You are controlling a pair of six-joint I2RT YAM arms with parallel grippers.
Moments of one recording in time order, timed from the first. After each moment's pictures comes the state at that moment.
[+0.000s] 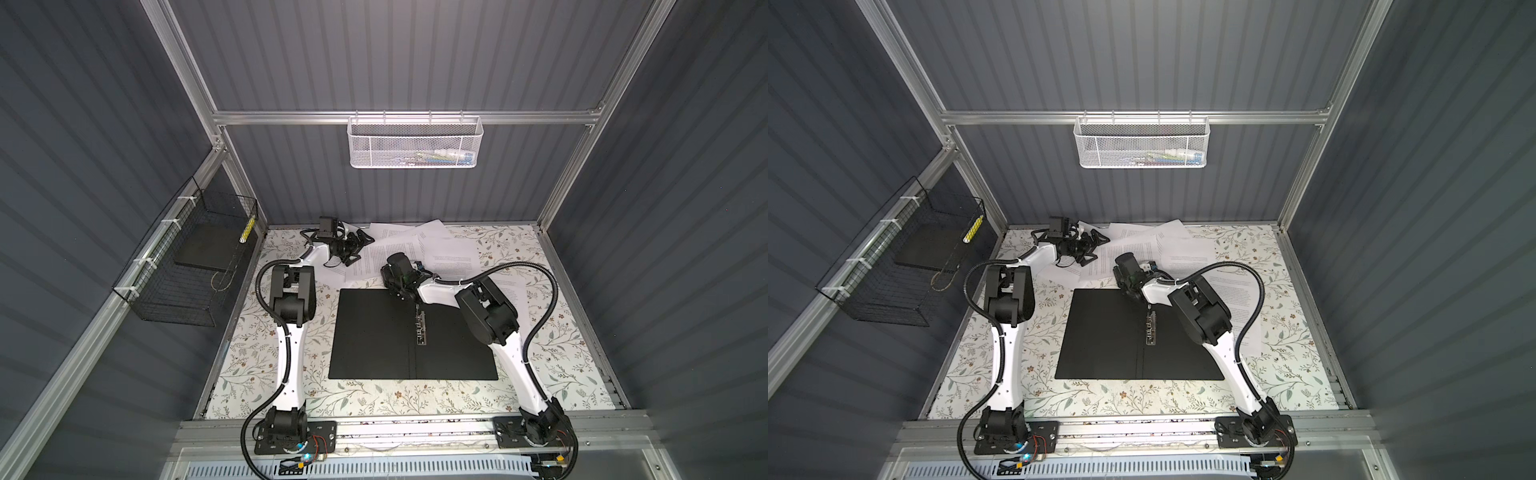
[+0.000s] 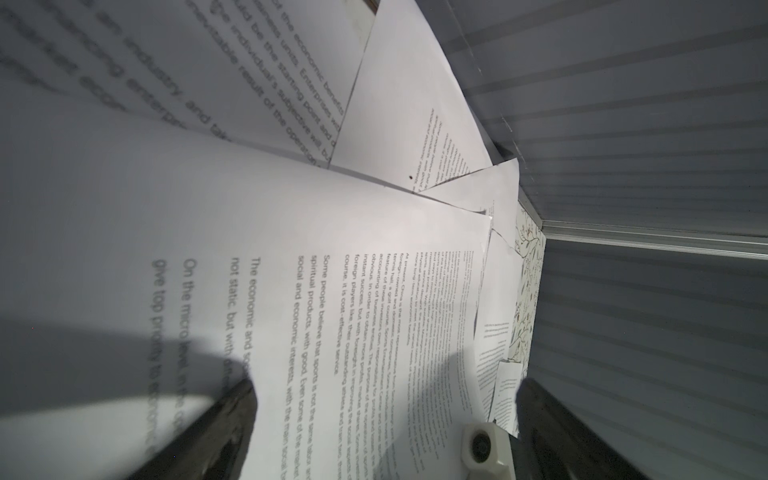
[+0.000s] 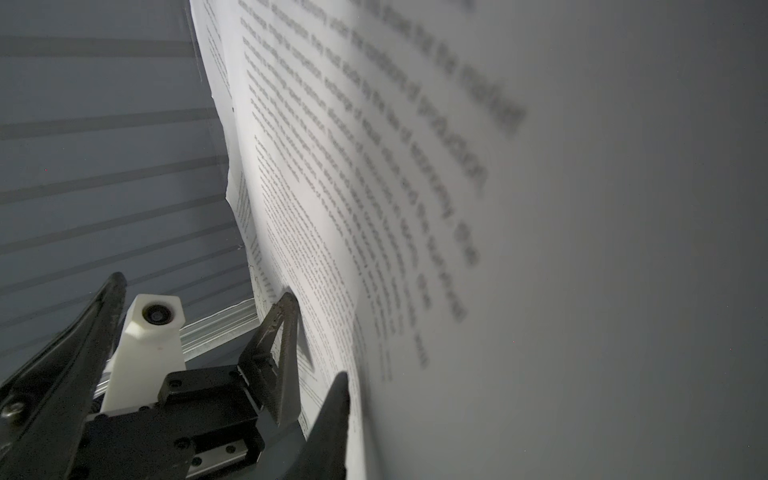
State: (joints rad) left arm -0.13 2.47 1.95 -0.33 0.66 -0.75; right arm 0.70 2.42 1.66 0.18 0.12 1.70
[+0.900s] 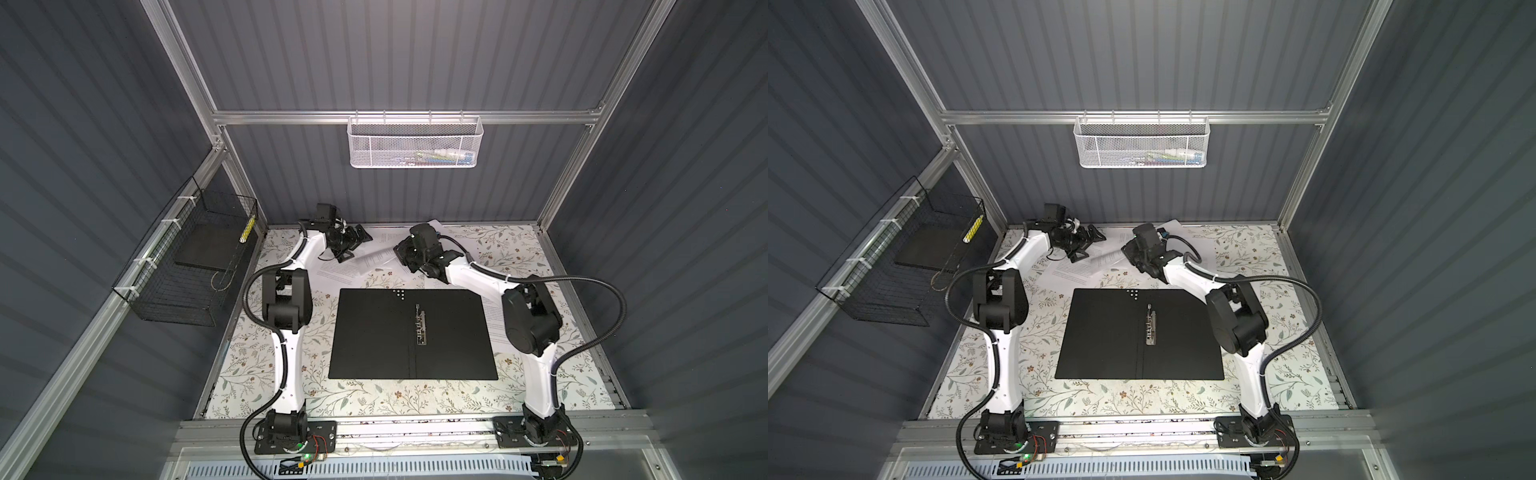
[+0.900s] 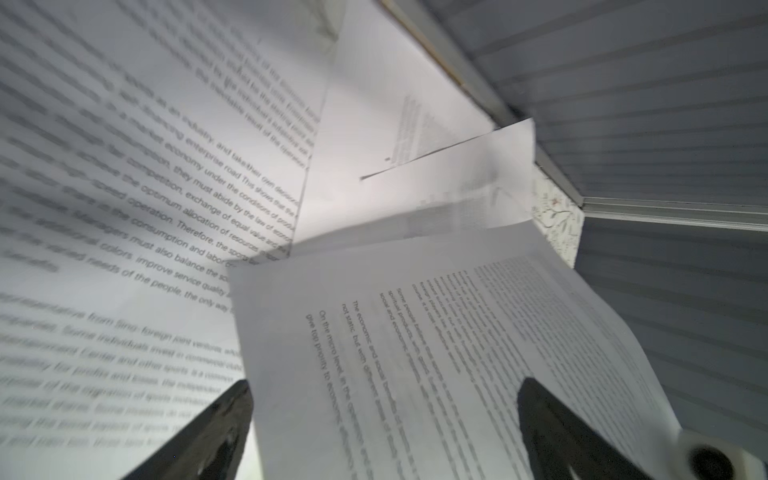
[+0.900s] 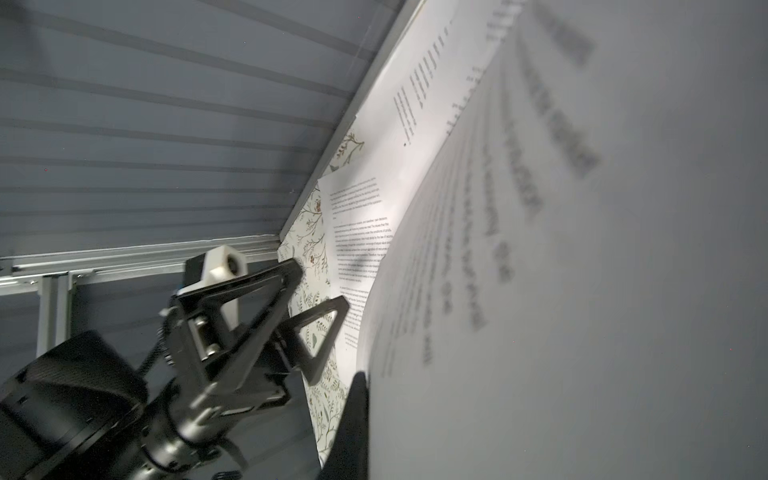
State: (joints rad) left arm -0.15 2.24 2.02 -0.69 0.55 -0.62; right arm 0.58 2.05 1.62 -0.12 -0.07 1.24
